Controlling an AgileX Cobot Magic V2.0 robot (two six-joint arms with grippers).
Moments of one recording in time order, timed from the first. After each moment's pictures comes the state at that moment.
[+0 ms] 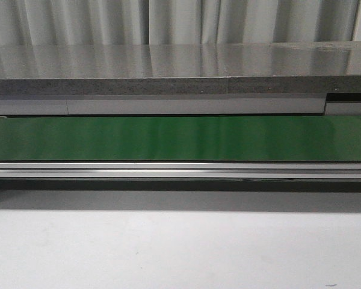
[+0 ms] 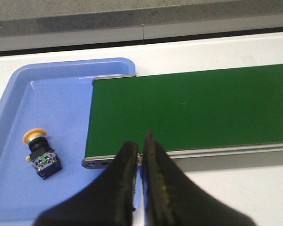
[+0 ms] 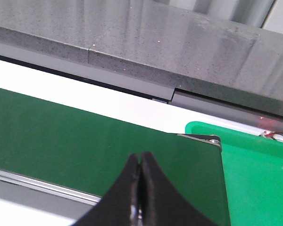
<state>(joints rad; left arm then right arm) 0.05 0.63 -0.61 -0.20 0.55 0.38 -0.05 0.45 -0.38 0.45 0.27 -0.59</state>
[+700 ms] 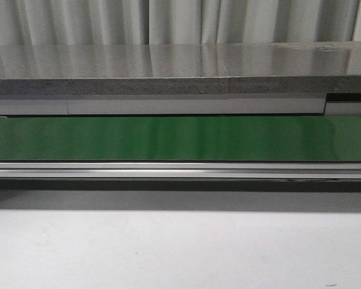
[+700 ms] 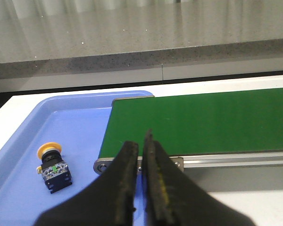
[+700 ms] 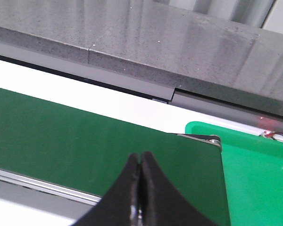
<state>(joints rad) -0.04 0.20 -0.10 0.14 0.12 0.00 -0.05 0.45 -0.38 0.45 0.27 -0.59</state>
